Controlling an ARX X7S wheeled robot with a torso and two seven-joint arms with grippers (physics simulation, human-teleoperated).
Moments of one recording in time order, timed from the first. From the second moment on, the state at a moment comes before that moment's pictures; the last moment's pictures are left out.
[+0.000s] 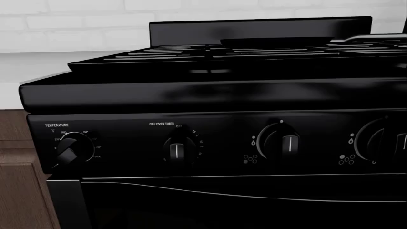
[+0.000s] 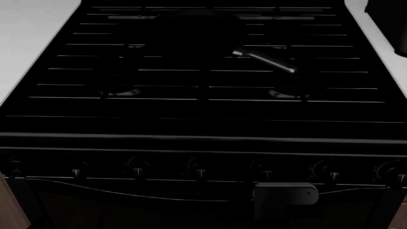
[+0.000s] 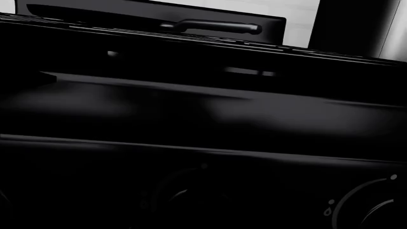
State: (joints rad) left arm -0.03 -0.20 0.25 -0.03 -0.17 0.04 -0.25; right arm 0.73 0.03 -0.18 1.30 0.04 -0.56 0.15
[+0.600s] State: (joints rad) left arm -0.04 -0.21 0.27 -0.04 -0.18 0.04 -0.26; right arm 0.74 0.07 -0.39 1.31 -0.08 -0.51 0.33
